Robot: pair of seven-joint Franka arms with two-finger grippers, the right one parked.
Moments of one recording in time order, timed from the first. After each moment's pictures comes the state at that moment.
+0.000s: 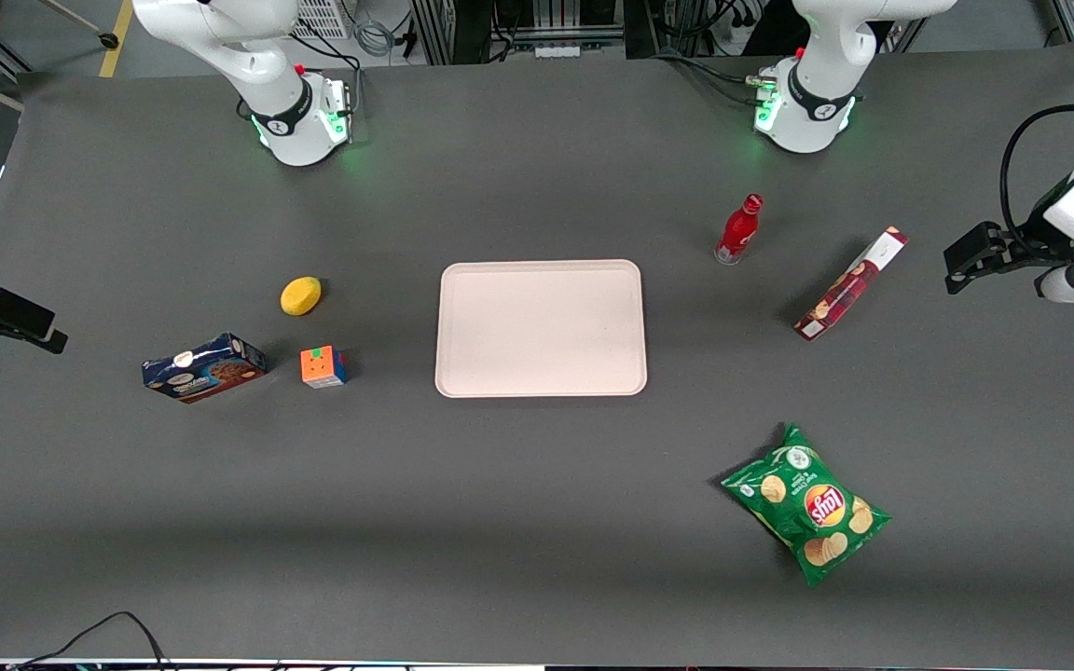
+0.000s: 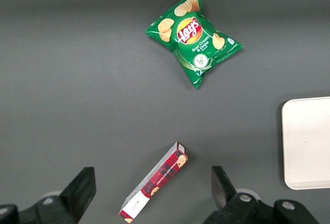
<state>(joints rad) -0.02 -0.05 -0.04 -1.70 0.02 1.74 0.00</state>
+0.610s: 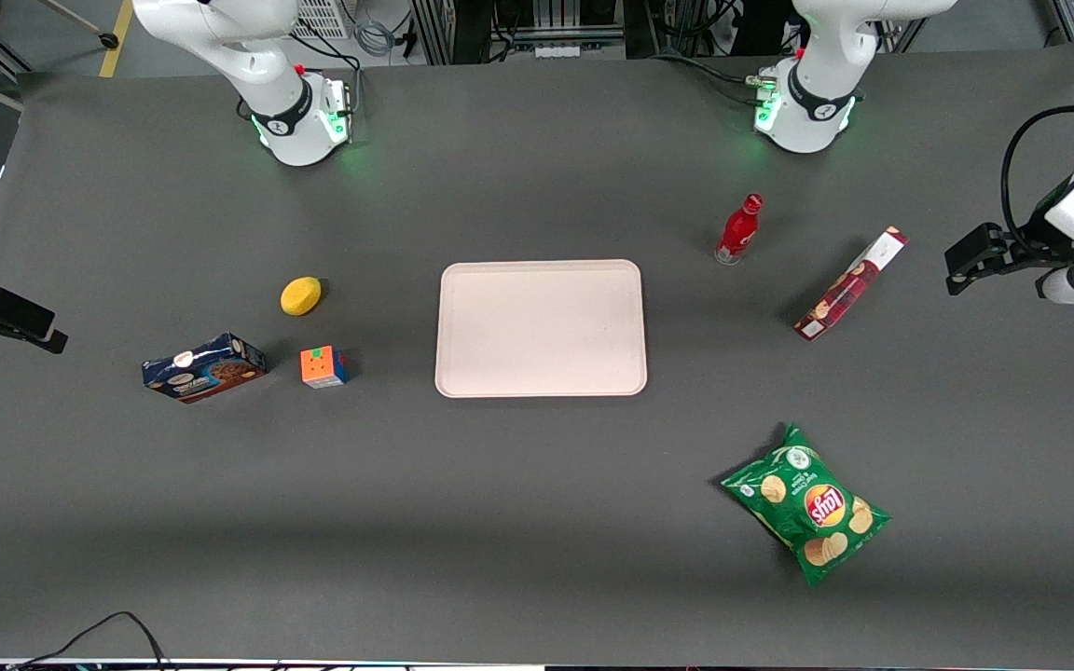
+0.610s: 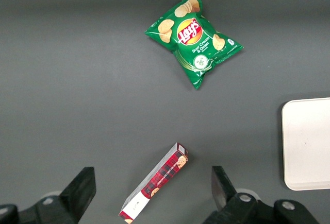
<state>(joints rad) -0.02 -0.04 -0.04 -1.70 0.02 1.74 0.00</state>
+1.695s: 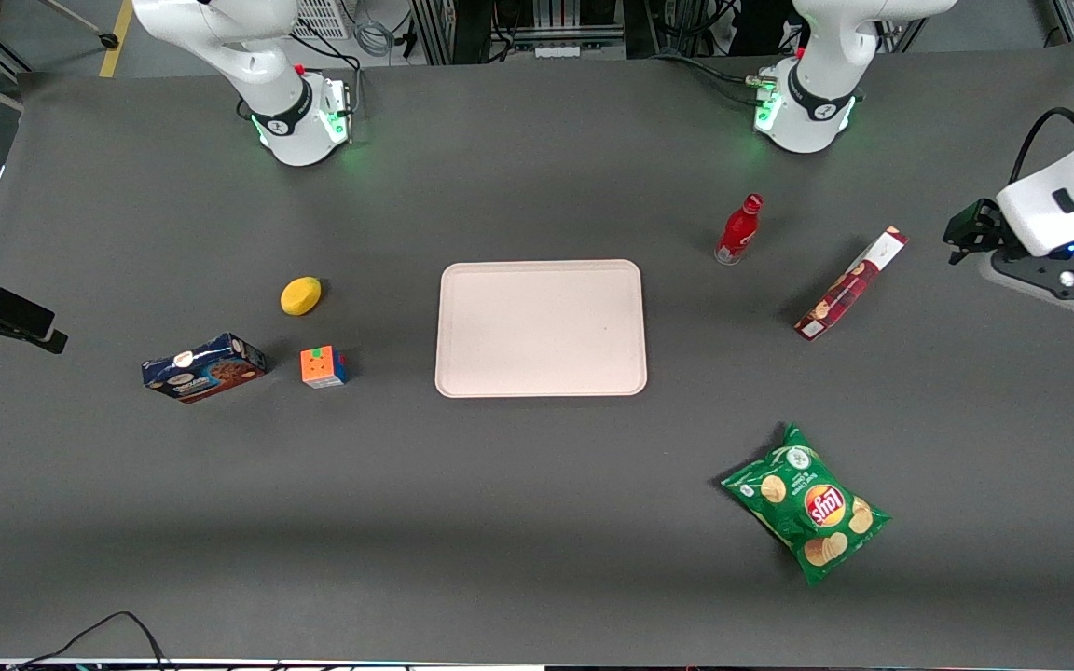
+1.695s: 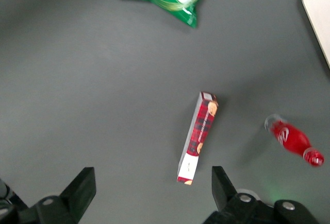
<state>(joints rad) -0.02 -0.02 -0.05 -1.71 0.13 1.61 0.45</state>
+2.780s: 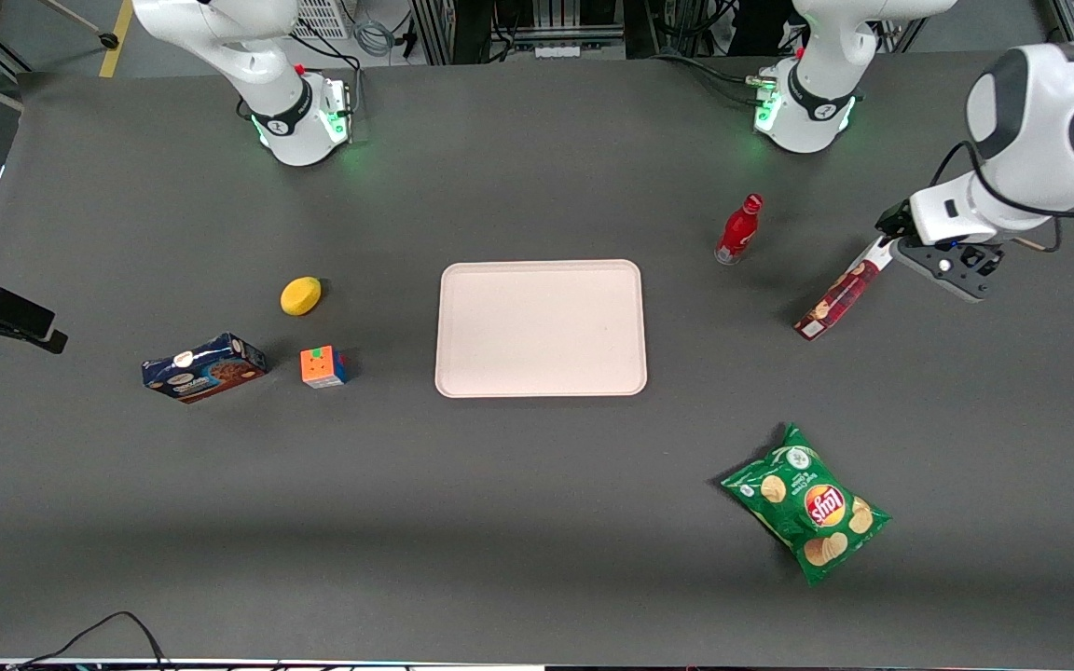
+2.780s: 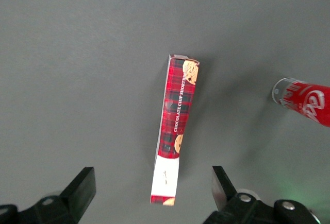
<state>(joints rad) -0.02 -0.21 0.04 -2.41 0.06 2.08 0.62</state>
